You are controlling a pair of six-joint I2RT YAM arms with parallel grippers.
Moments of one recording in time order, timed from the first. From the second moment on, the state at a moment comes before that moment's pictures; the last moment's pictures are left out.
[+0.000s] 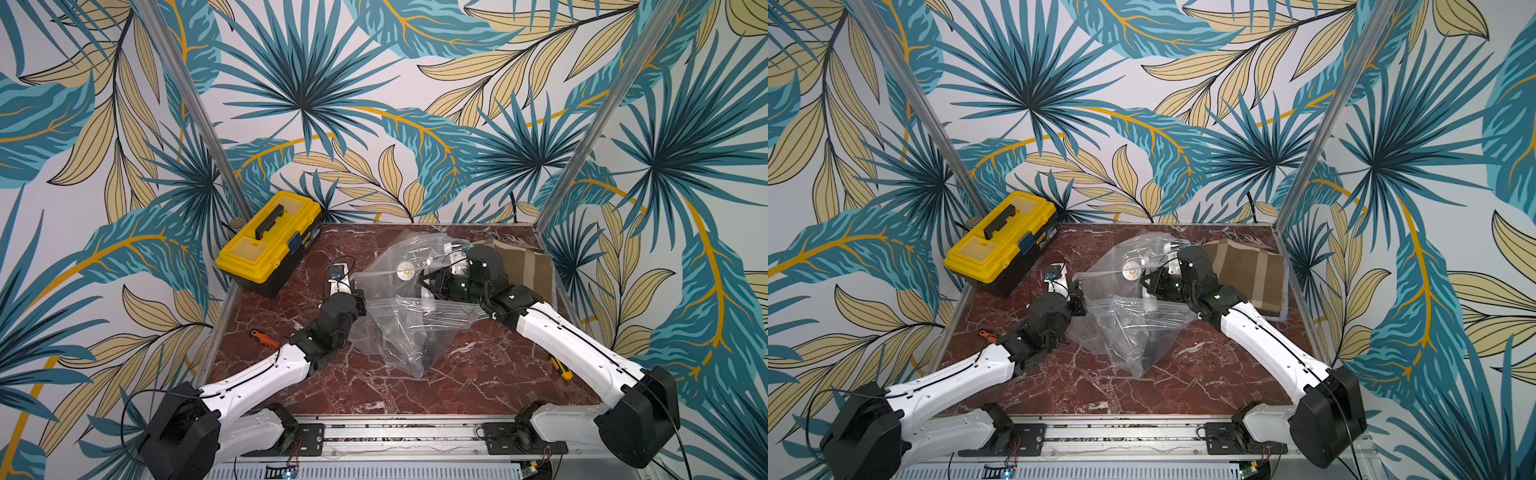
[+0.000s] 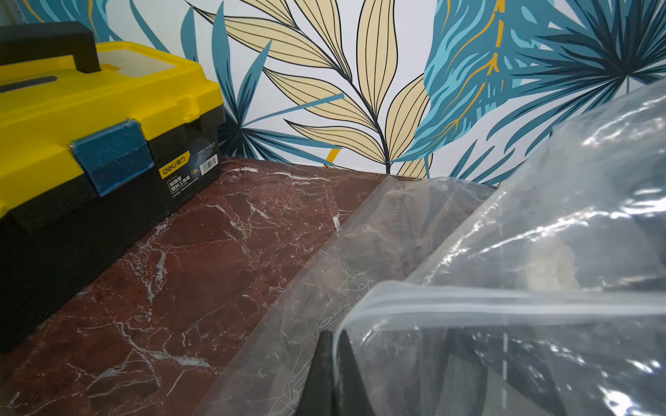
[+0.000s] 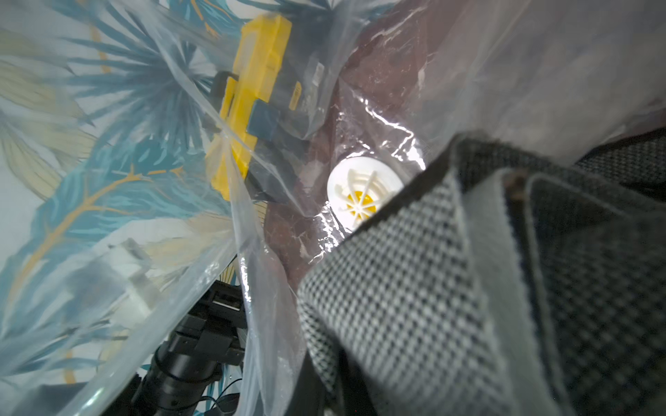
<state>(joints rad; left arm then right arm) -0.67 1.16 0.61 0.23 -0.54 -0.39 0.50 1.31 1.06 -0.26 -0.35 0.84</state>
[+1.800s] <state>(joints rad) -0.71 1.58 0.81 0.32 -0.41 -0.38 0.67 1.31 1.67 -0.78 0.11 0.42</state>
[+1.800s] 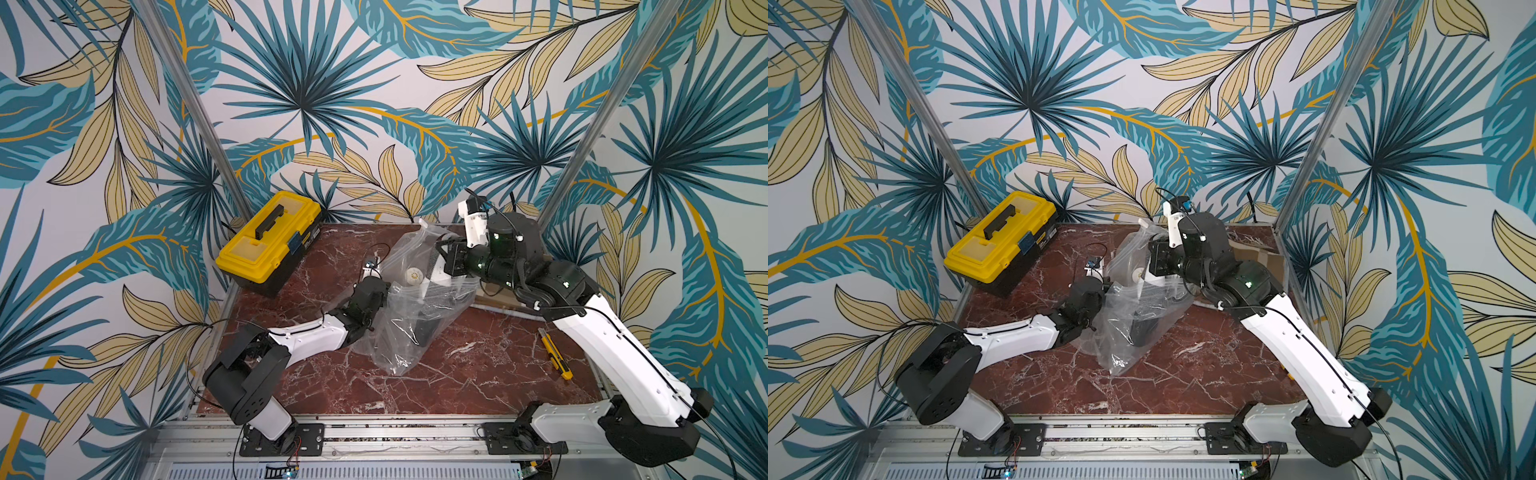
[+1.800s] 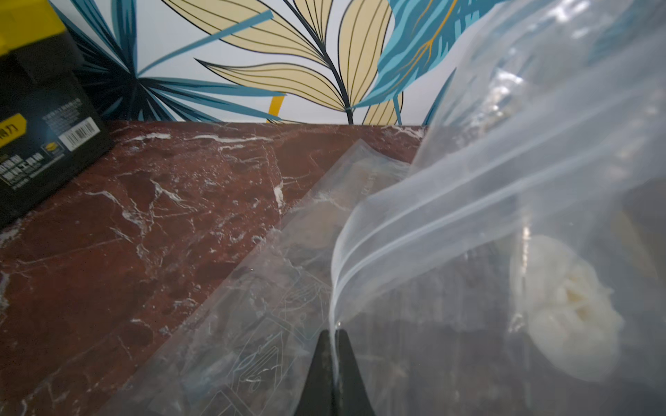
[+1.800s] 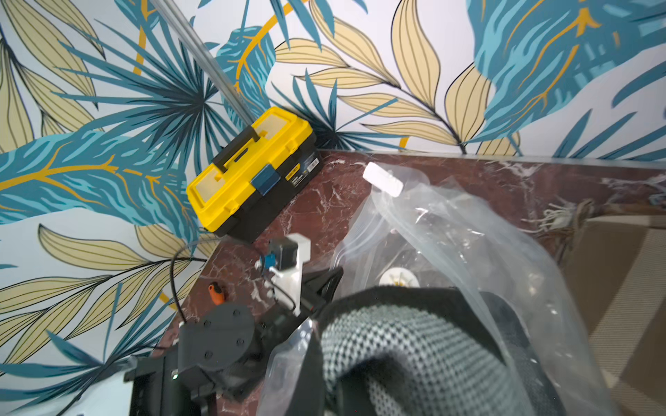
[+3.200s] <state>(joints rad) -0.75 1.95 1.18 -0.18 -0.70 -0.63 0.55 1.41 2.33 -0.83 0.34 0.34</state>
